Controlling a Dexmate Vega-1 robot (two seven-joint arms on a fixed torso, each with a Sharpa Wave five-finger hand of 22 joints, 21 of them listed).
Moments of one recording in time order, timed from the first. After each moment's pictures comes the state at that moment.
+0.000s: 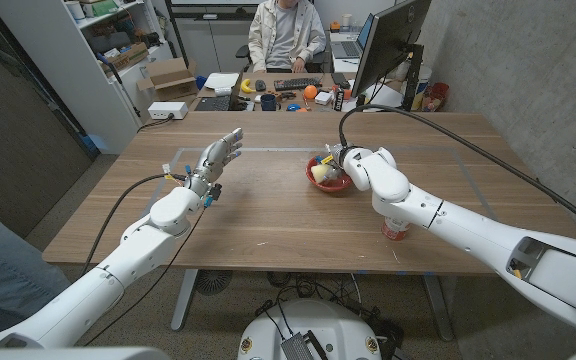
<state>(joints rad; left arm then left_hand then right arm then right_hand) 1.02 0.69 0.34 -1.66 -0.51 -0.15 0.14 0.23 -0.01 0.48 -0.15 0.18 0.17 0.07 0.19 0.18 0.11 0.03 0.22 0.21 0.11 0.10 0.19 0.19 0.06 0.21 0.20 0.18 -0.48 -0.59 -0.99 -1.75 -1.07 -0.52 0.64 1.00 0.06 0.14 -0.12 0.18 0.50 -0.22 0.27 0.19 0.61 -0.04 0.32 0.30 1.00 -0.13 0.38 0.44 1.06 0.09 0.23 0.18</state>
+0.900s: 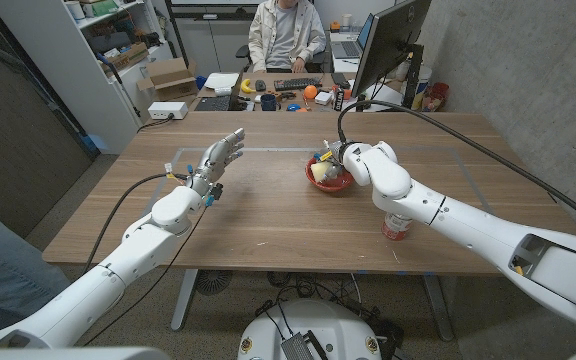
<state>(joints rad) 1.01 0.69 0.35 -1.65 -0.51 -0.14 0.13 0.23 -0.01 0.47 -0.14 0.18 0.17 0.07 0.19 0.18 0.11 0.03 0.22 0.21 0.11 0.10 0.19 0.19 0.06 0.21 0.20 0.18 -0.47 -0.59 -0.98 -1.79 -1.10 -0.50 0.72 0.97 0.03 0.11 -0.11 0.19 0.37 -0.22 0.19 0.20 0.49 0.01 0.24 0.28 0.92 -0.07 0.32 0.42 1.04 0.11 0.22 0.18</state>
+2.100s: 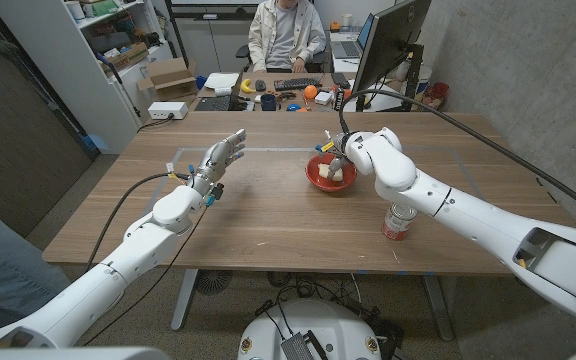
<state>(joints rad) 0.99 0.69 0.36 -1.63 -0.51 -0.14 0.12 0.24 -0.01 0.47 -0.14 0.18 0.17 0.07 0.19 0.18 0.11 0.03 0.22 0.21 0.11 0.10 0.19 0.19 0.06 0.21 0.20 0.18 -0.45 -0.61 -0.95 -1.86 -1.16 -0.49 0.86 0.92 -0.02 0.06 -0.10 0.23 0.21 -0.19 0.18 0.19 0.33 0.10 0.18 0.23 0.83 0.01 0.22 0.37 1.03 0.15 0.21 0.18</state>
